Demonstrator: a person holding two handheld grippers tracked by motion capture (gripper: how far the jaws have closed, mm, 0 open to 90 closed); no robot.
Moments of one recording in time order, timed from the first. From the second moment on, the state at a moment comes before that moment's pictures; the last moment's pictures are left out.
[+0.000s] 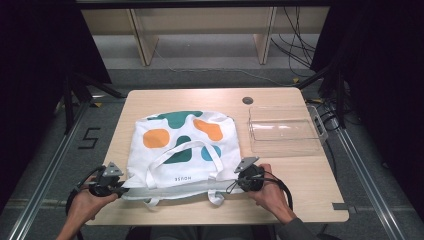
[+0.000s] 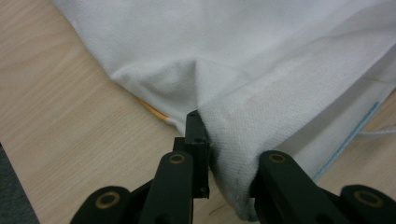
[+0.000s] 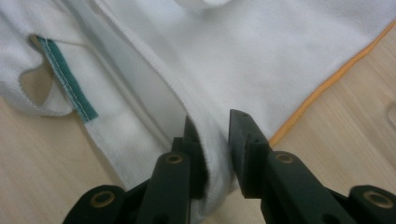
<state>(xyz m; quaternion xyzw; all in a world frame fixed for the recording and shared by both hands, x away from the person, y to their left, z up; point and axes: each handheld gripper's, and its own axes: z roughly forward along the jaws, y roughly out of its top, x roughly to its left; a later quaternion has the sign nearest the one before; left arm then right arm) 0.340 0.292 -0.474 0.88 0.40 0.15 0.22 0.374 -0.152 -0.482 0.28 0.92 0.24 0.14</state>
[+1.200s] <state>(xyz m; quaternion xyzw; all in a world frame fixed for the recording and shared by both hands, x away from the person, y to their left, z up) 0.330 0.297 -0.426 0.88 0.37 0.09 0.29 0.367 -0.173 -0.421 0.27 0.91 0.28 0.15</state>
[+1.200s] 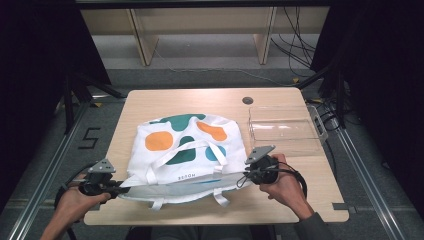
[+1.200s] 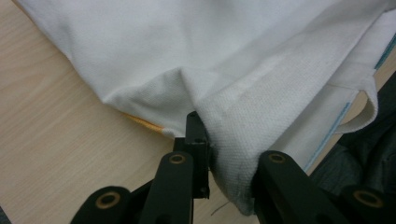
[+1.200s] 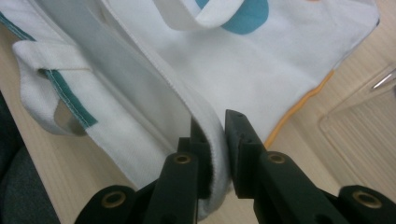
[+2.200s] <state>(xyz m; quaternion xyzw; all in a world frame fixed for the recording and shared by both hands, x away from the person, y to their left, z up) 0.370 0.293 -0.240 0.89 0.33 0.20 0.24 0.427 -0.154 -0.216 0.18 0.94 0.24 0.17</state>
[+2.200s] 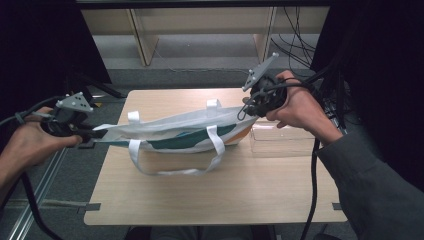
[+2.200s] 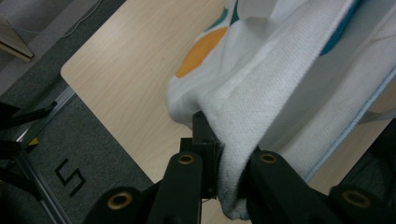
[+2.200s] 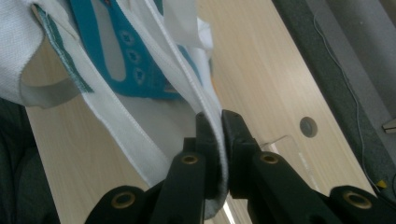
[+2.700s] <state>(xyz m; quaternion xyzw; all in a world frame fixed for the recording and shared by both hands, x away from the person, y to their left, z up) 0.379 0.296 -0.205 0.89 0.33 0.18 0.25 0.427 -0.158 -0.179 0.16 0.94 0.24 0.17</state>
